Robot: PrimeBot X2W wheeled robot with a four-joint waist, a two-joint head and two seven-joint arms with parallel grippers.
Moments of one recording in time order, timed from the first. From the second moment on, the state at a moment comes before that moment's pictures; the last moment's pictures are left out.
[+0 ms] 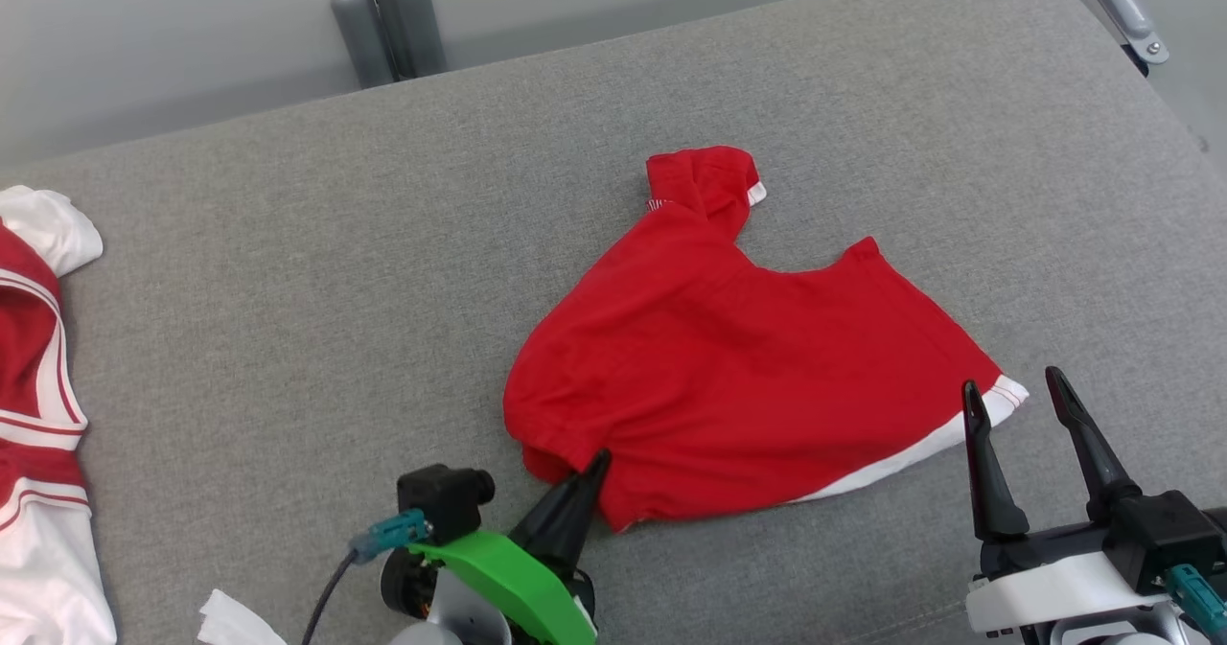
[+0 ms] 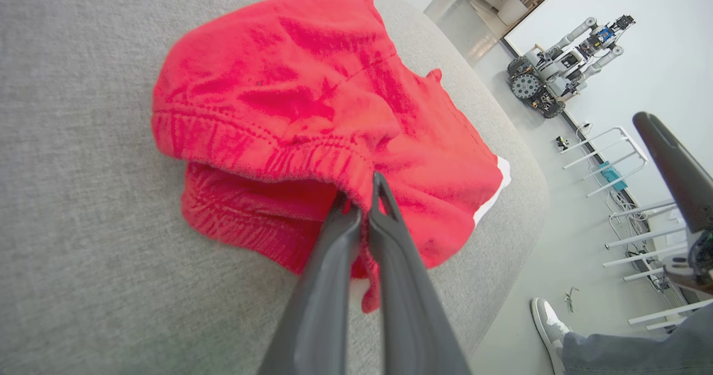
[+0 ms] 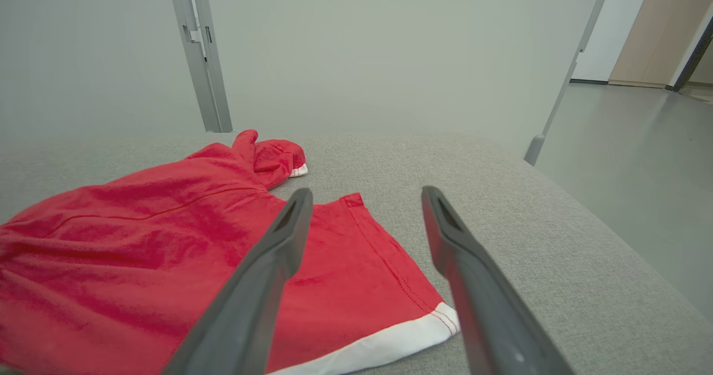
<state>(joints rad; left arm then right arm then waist) -0.14 0.10 -0.58 0.26 -0.74 -0.12 -0.05 0.11 -0.06 -0.04 -0.08 0.01 0.13 -0.26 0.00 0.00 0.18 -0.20</state>
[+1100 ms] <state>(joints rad) 0.17 0.12 -0.10 0.11 -0.39 0.01 -0.26 0.19 -0.11 -0.10 -0.07 0.01 0.13 -0.26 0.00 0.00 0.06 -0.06</state>
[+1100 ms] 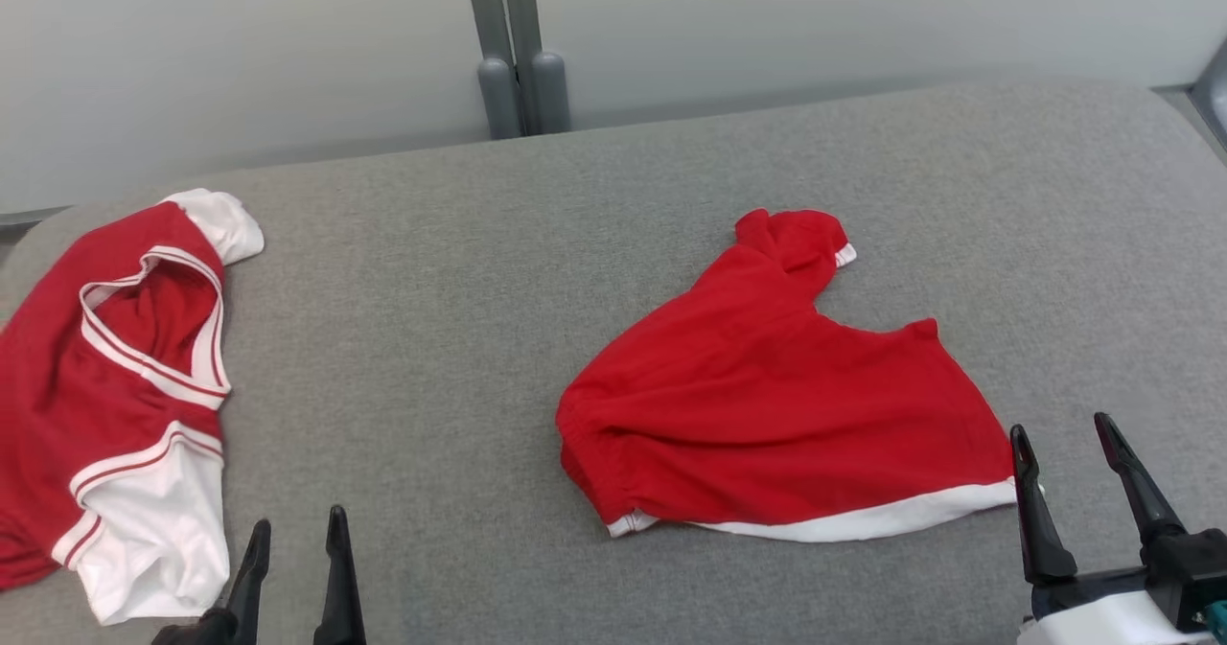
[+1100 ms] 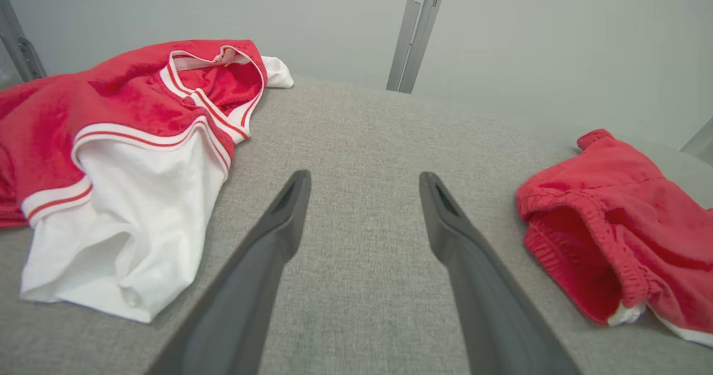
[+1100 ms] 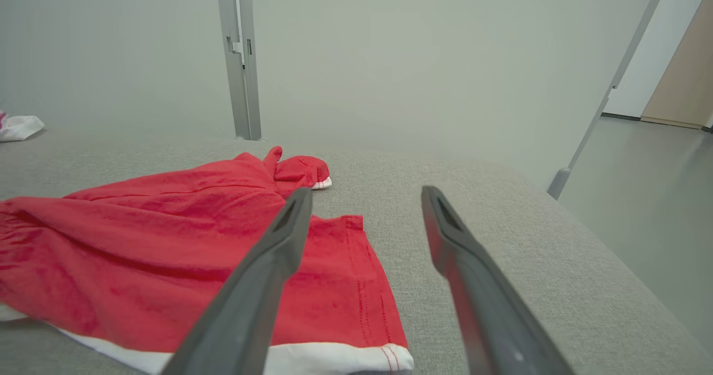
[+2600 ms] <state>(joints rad) -0.07 0.10 -0.57 0.43 -0.46 -0.13 -0.21 -0.08 -0.21 -0.03 0.55 0.12 0.13 -0.17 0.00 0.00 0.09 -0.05</state>
